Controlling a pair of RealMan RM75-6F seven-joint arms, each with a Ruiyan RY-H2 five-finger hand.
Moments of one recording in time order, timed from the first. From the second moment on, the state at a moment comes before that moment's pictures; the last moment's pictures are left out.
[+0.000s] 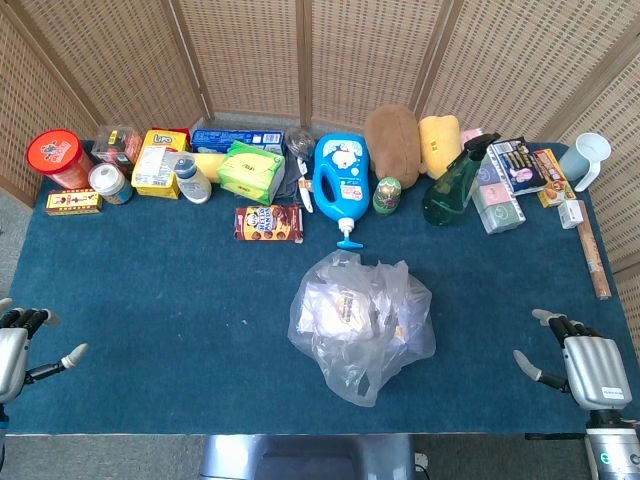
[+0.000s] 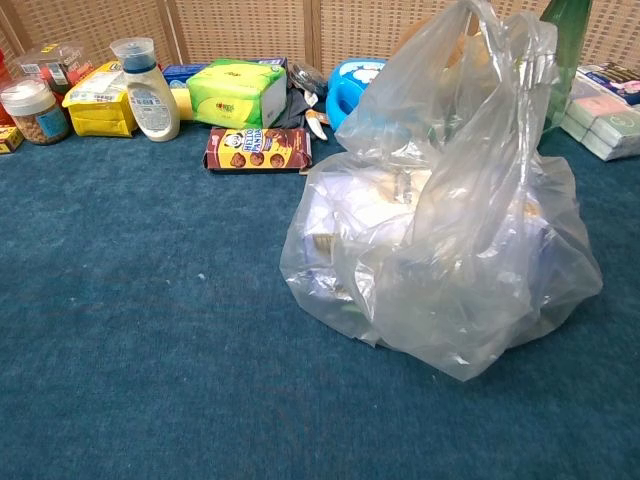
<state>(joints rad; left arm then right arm) -0.05 -1.10 -0.03 -1.74 1.43 1.49 0.24 0.07 -1.13 0.05 -1.63 -1.50 1.47 -0.08</state>
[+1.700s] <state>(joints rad) -0.07 -1.10 -0.05 -1.72 1.41 1.47 0.21 0.31 -1.04 0.08 -1.89 -1.61 1.17 0.49</state>
